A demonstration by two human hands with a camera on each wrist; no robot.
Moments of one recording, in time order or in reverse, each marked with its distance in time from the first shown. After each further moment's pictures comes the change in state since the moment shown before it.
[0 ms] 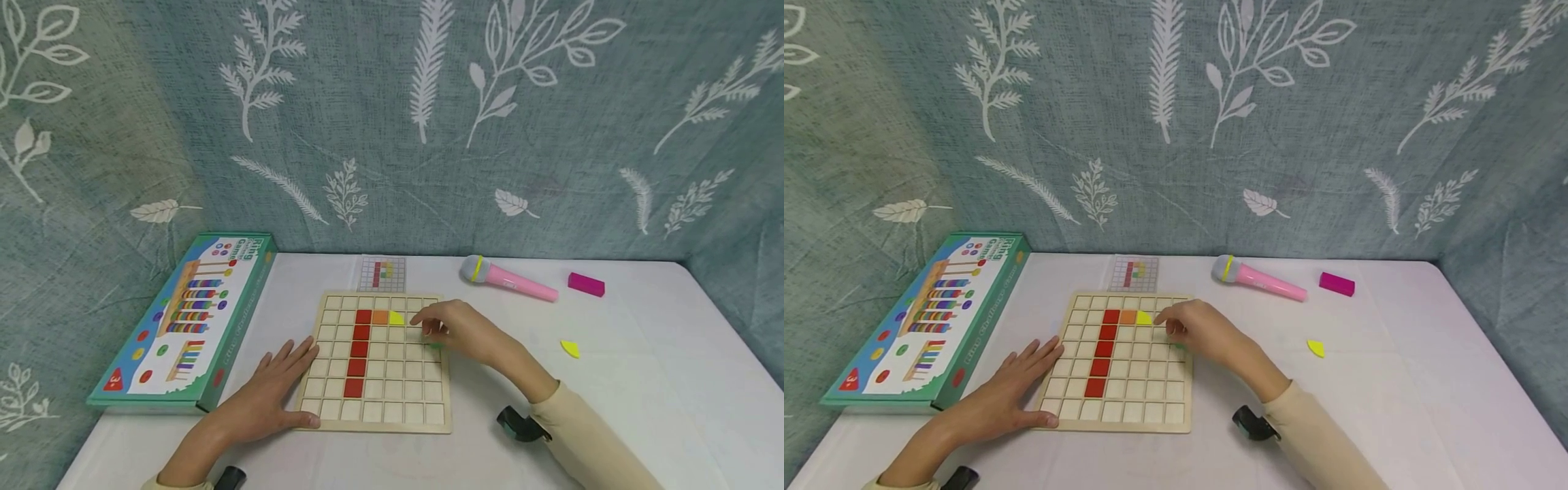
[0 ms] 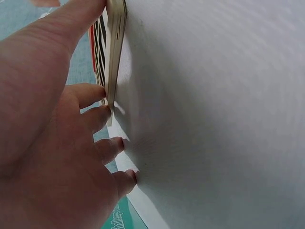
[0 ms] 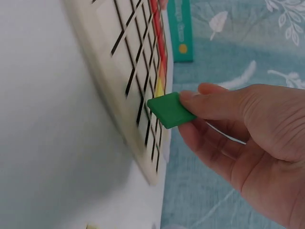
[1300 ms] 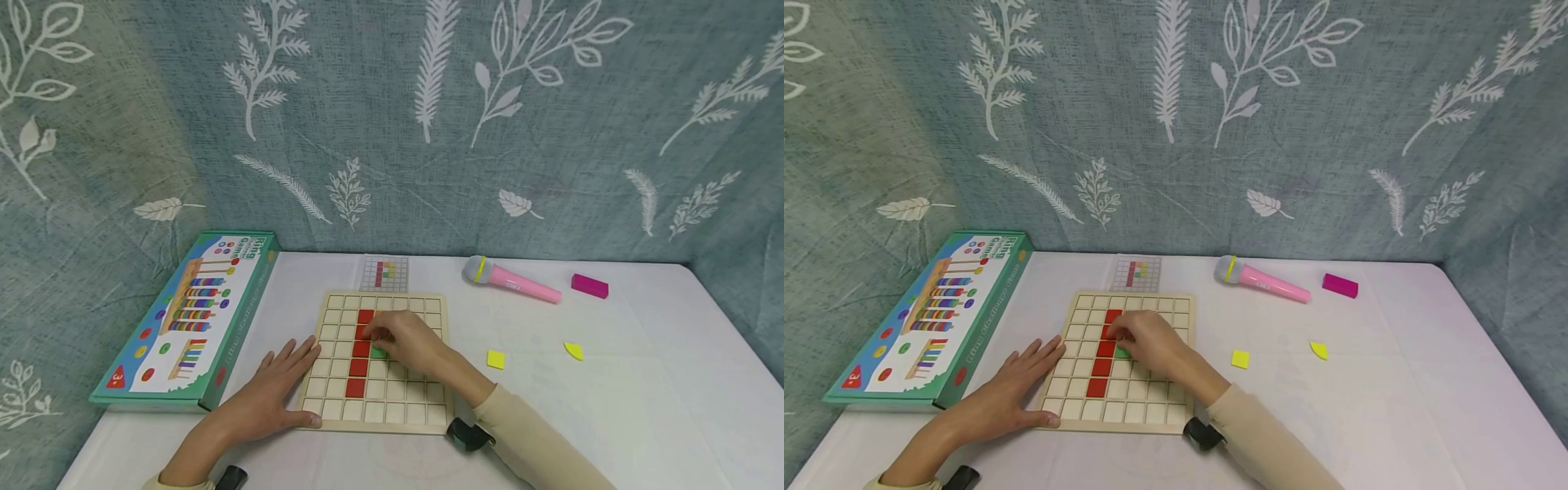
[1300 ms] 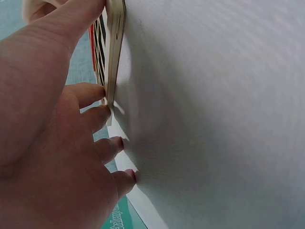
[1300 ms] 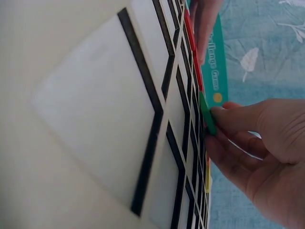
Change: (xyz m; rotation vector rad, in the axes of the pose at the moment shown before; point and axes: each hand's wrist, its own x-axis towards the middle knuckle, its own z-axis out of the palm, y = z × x) left_hand -0.001 0.000 0.000 -0.006 0.000 -0.006; right_hand 0.048 -0.029 0.060 0.104 0.060 0.013
